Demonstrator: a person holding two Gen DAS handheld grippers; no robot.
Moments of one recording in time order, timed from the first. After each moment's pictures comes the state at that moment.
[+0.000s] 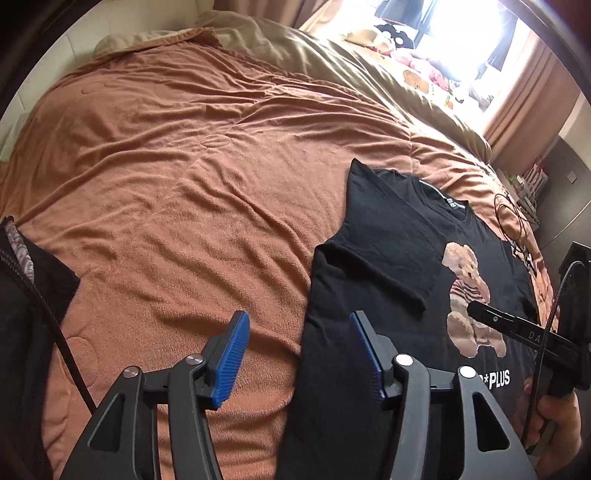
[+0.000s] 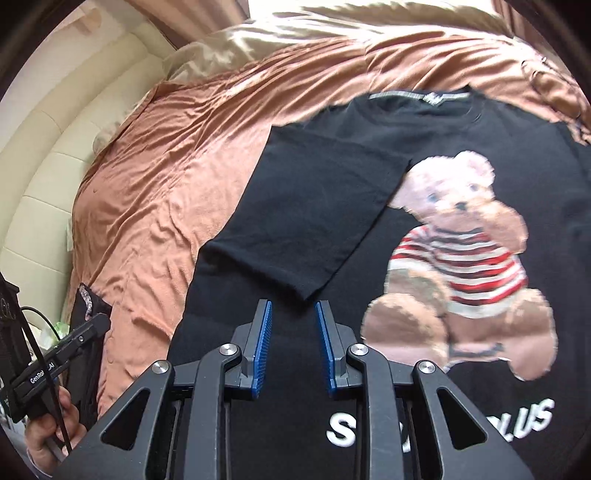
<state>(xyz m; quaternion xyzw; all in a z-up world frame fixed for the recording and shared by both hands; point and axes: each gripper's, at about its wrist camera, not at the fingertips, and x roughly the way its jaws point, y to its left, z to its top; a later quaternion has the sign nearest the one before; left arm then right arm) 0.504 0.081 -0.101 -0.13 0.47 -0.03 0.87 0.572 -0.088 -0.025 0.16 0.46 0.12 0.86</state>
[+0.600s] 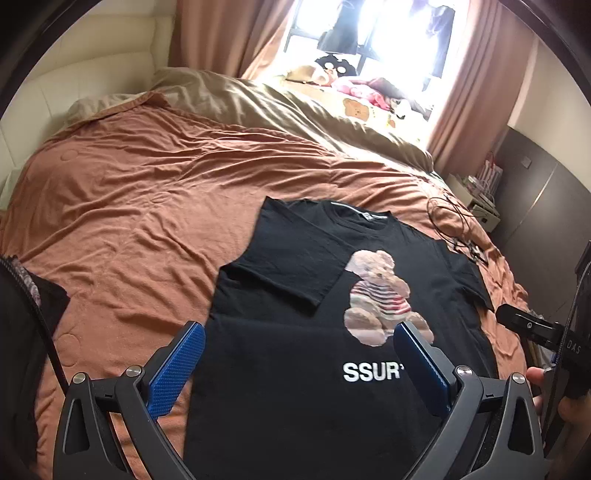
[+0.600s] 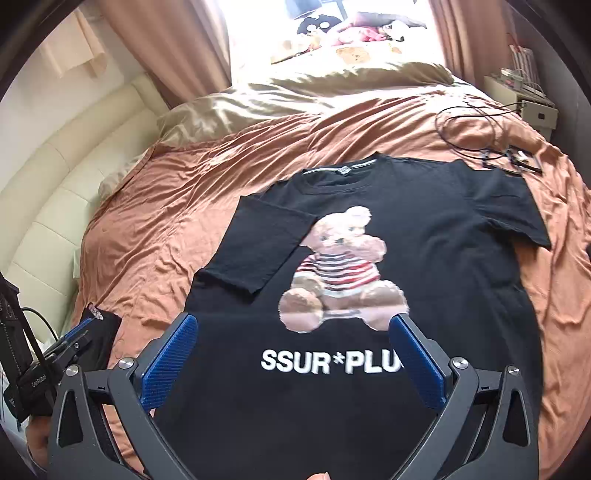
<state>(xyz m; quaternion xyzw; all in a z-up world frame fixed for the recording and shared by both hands) 0.430 -0.022 -0.019 -0.10 0.40 -0.10 0.91 0.391 -0.185 0.062 0.17 0.37 0.06 0.91</state>
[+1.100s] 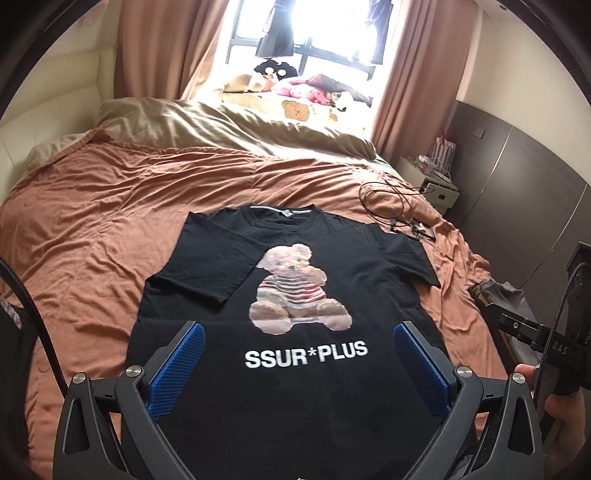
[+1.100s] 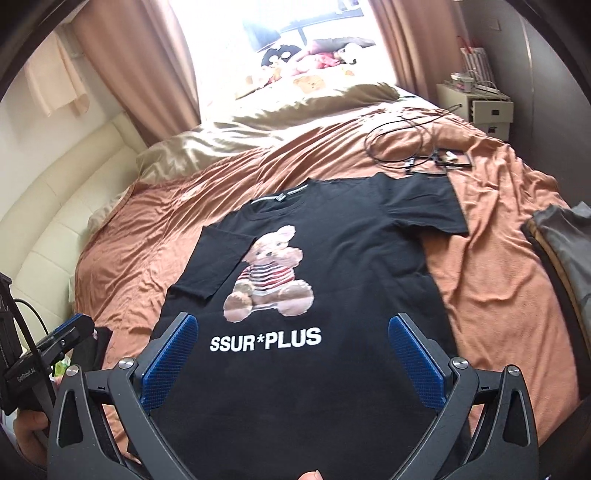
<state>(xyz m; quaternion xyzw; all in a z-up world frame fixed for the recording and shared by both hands) 0.378 -0.143 0.027 -0.04 0.38 -0.16 0.91 0.272 -0.288 0.087 0.20 0.33 0.00 0.92</state>
